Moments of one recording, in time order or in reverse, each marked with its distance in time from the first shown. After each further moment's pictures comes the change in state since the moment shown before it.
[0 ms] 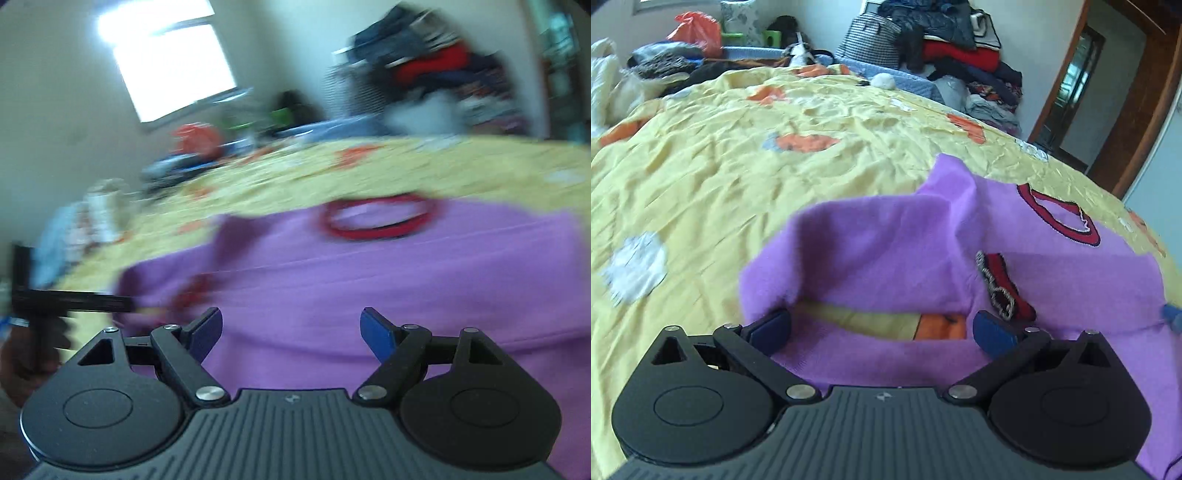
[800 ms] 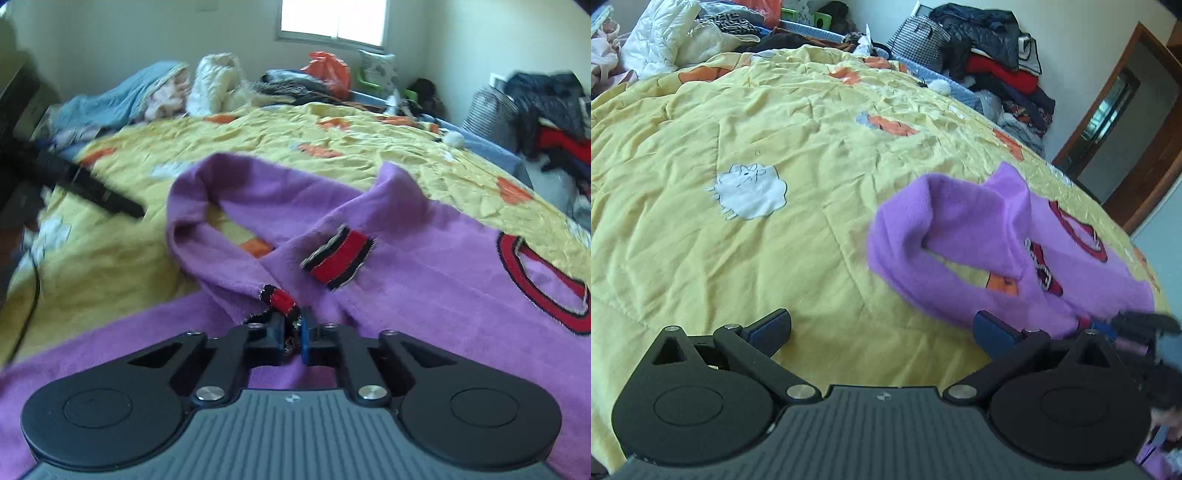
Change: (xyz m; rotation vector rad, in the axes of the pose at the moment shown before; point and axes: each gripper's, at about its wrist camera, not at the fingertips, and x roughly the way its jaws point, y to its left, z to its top) left arm -0.053 0.071 -0.034 -0.157 0.018 0.005; right arm 0.101 0.116 -0.021 -0.538 0.158 0.045
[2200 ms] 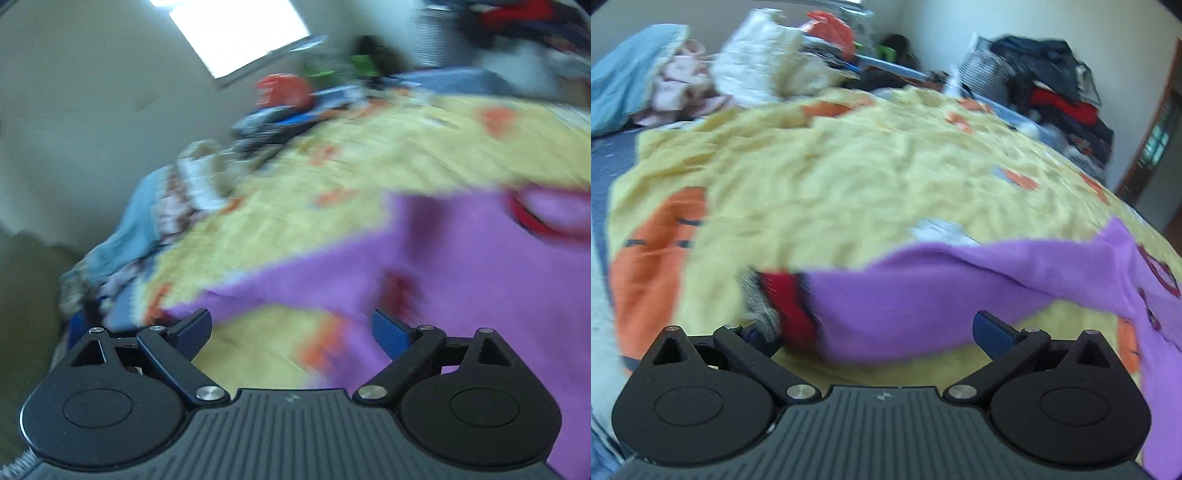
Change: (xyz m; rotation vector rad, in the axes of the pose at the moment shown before) left arm -0.036 0.126 0.024 -0.057 -0.121 0.209; right arm -0.074 -0.038 0.037 0.576 -0.036 0.181
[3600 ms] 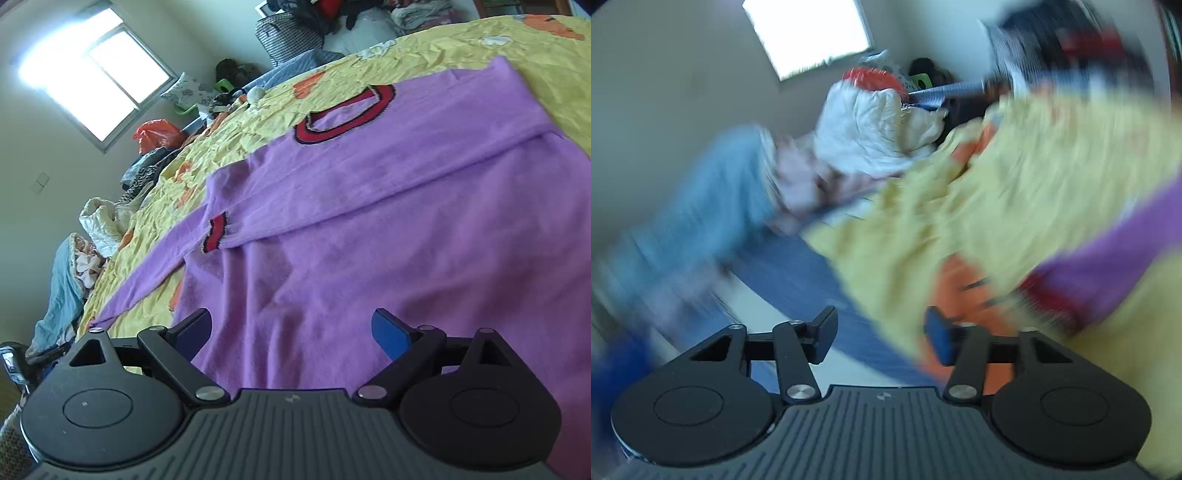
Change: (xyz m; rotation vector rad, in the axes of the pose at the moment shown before) left arm -0.072 0.112 0.024 0.243 -0.116 0.256; right arm -0.082 -0.079 -0.101 0.317 -0.092 -0.214
